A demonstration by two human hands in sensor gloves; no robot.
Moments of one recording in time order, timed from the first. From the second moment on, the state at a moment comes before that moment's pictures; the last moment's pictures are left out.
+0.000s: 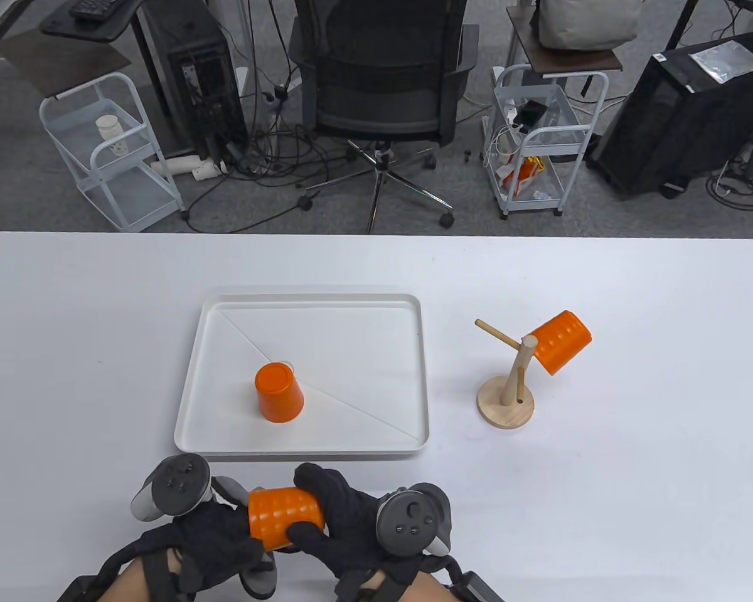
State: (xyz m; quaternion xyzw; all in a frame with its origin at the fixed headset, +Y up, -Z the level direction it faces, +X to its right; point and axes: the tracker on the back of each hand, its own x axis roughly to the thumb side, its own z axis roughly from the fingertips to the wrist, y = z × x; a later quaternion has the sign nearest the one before) left_hand -0.226 -0.724 -0.228 -0.33 -0.45 0.50 0.66; right_hand -0.003 -0.708 -0.216 0.39 -0.04 0.78 0.49
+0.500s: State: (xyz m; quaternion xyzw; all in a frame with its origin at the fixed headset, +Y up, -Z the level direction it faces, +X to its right) left_hand -0.224 -0.716 -0.225 -0.30 -0.46 0.43 0.71; right_hand -0.001 -0.709 -0.219 0.37 -0.03 0.78 0.50
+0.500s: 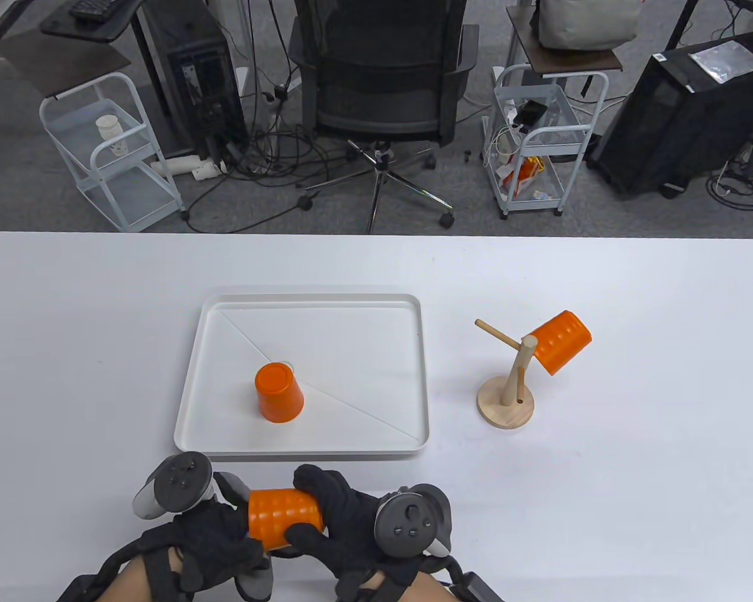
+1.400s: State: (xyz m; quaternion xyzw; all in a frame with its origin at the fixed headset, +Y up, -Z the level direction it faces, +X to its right) left_hand -0.225 -0.719 -0.226 -0.33 -0.47 0.51 0.64; right_hand 0.000 -0.703 -0.214 0.43 -0.08 0.76 0.48
